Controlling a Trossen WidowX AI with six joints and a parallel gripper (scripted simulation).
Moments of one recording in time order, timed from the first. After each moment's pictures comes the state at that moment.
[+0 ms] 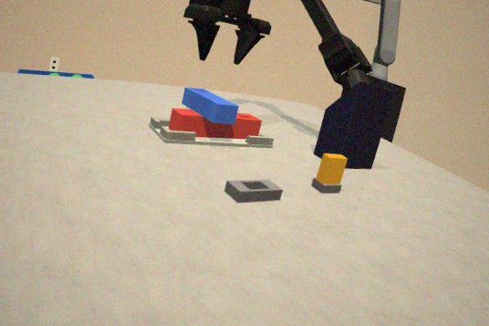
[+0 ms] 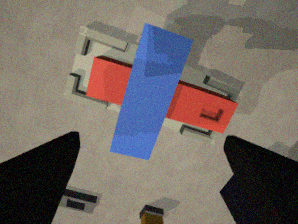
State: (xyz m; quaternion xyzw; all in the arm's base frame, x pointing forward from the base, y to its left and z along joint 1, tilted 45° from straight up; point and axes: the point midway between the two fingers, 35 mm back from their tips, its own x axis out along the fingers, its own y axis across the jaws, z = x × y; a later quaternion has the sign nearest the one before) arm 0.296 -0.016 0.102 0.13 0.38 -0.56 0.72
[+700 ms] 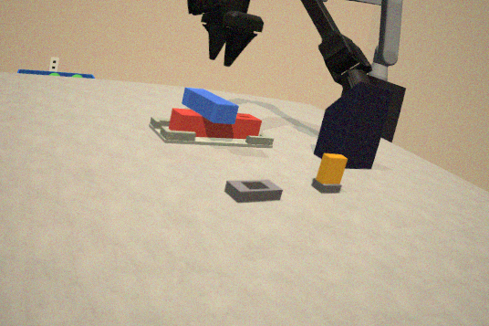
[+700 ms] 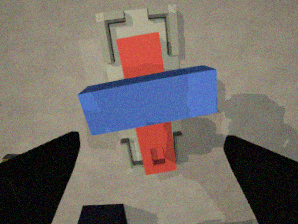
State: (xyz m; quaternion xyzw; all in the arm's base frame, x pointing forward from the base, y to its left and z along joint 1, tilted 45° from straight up) arm 0.298 -0.017 0.102 -0.26 0.62 -0.28 0.69
